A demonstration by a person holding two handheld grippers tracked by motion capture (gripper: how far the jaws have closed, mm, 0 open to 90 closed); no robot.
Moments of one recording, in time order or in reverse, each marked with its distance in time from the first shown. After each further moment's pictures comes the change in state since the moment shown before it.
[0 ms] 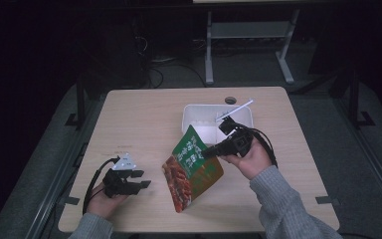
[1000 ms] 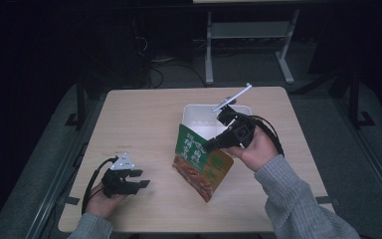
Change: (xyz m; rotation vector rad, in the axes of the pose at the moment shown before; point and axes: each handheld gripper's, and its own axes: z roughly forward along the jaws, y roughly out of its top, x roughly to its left) left arm 0.002 -0.001 -0.002 -0.014 0.004 -0.008; right arm 0.027 0.026 -0.028 0.061 -0.058 -0.081
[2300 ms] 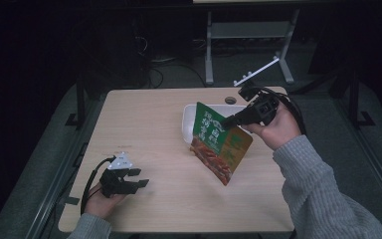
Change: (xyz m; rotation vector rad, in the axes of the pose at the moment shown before) left arm 0.002 -0.002 -0.003 -0.020 0.007 -0.020; right arm -0.019 0.015 -0.060 -0.052 -0.094 0.042
